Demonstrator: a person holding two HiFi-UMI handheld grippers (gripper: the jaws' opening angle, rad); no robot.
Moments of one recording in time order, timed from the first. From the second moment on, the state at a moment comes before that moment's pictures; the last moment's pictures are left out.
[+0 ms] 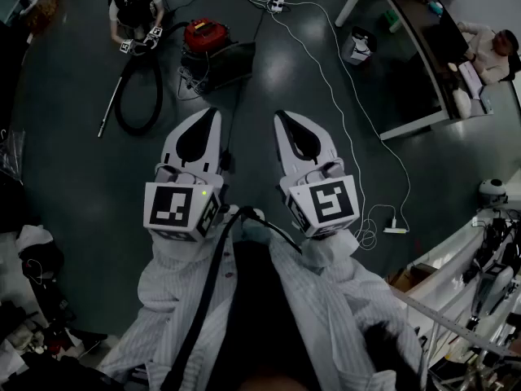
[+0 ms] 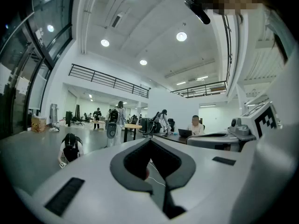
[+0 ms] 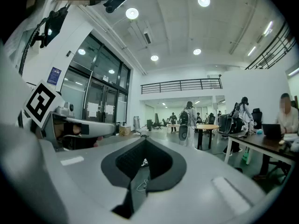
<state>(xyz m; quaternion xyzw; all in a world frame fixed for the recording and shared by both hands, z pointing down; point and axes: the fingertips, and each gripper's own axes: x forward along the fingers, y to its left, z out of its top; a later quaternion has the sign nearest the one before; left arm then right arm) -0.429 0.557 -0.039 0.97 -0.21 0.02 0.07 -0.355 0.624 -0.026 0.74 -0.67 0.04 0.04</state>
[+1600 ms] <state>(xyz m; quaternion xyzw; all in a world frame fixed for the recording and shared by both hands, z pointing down) -0.211 0.233 0.021 0.95 -0.30 0.08 0.07 -0.084 0.324 0.029 0.72 -0.69 0.05 0.04</state>
